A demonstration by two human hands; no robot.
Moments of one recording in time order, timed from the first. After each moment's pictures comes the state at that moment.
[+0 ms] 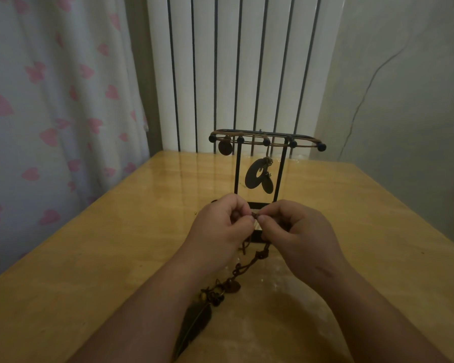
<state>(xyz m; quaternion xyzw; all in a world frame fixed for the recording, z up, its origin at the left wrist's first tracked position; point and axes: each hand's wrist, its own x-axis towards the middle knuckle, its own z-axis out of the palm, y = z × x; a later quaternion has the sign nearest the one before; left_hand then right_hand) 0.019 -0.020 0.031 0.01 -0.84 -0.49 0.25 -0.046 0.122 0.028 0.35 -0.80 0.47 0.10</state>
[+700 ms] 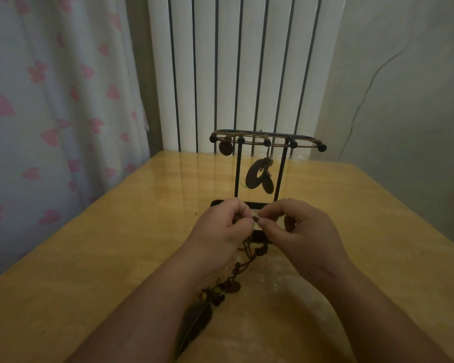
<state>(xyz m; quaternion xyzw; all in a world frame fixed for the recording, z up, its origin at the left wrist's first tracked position) 0.015 -0.024 0.027 0.02 -0.85 -0.48 0.21 -0.042 0.125 0.036 0.36 -0.80 0.45 0.13</state>
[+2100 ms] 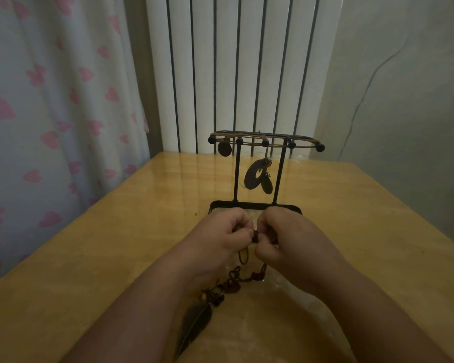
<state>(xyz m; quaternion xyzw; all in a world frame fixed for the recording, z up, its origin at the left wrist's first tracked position) 0.016 -0.033 0.027 -0.02 -0.88 -0.45 0.12 -0.038 0.123 0.039 0.44 -0.86 0.24 0.12</state>
